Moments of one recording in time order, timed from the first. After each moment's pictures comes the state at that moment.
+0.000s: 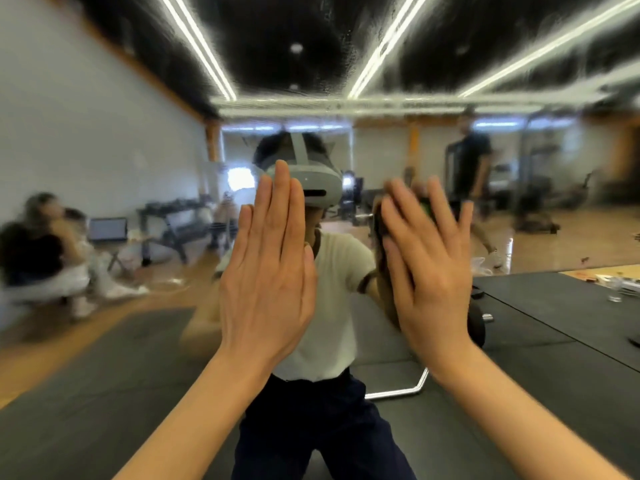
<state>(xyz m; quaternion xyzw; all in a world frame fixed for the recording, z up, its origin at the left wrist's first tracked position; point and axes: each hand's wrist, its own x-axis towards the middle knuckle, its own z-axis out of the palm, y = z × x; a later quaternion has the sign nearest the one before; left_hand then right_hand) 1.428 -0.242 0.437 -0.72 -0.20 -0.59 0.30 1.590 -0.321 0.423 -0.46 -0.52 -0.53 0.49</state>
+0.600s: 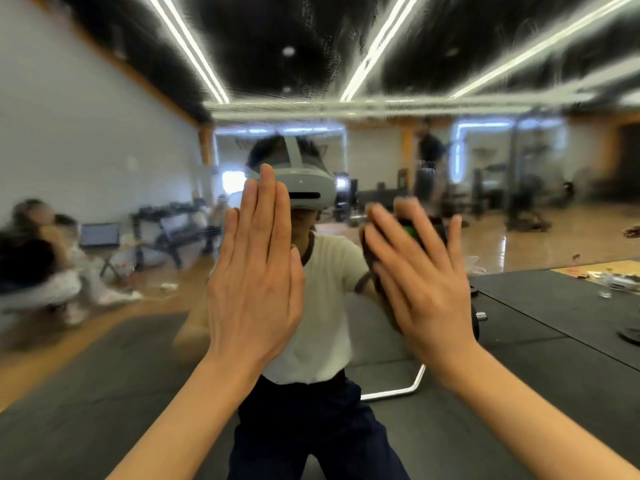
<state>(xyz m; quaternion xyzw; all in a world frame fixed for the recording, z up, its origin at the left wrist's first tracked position) 1.428 -0.241 0.437 -0.72 -0.21 -0.59 0.30 1.609 -0.331 0.415 -0.47 -0.54 -0.58 0.40</state>
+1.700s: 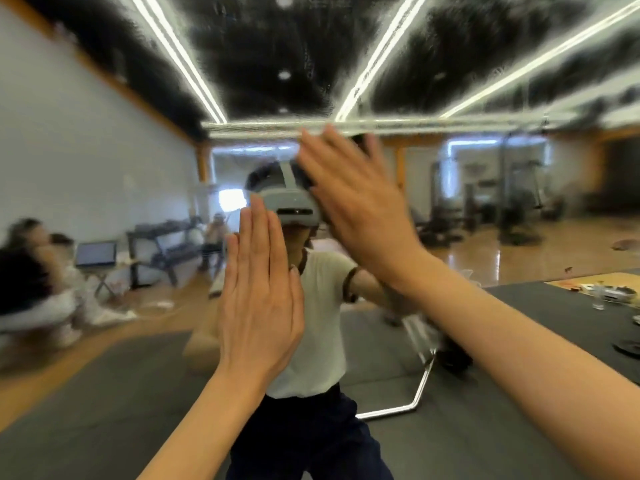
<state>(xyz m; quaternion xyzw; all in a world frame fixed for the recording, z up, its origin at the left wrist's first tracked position) 1.429 -0.242 0.436 -0.71 -0.21 -0.61 0.27 1.576 -0.304 0.528 -0.39 -0.59 -0.60 0.37</state>
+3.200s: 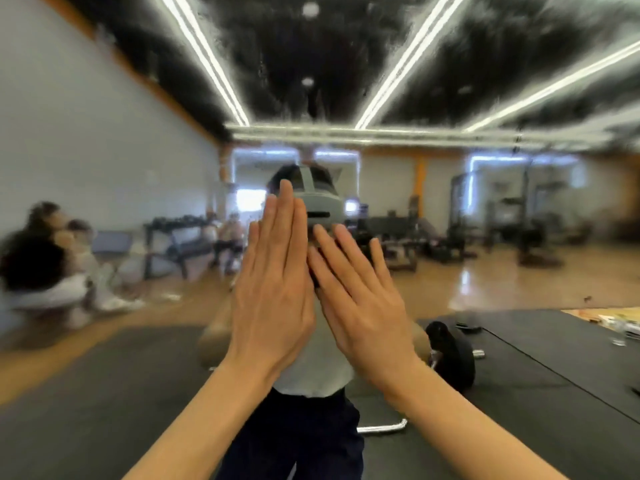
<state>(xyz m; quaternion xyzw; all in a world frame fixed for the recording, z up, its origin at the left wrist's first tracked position) 1.493 -0.281 0.450 -0.72 -0.18 -0.63 0.25 1.622 -0.332 0.428 -0.41 -0.61 -0.55 0.39</state>
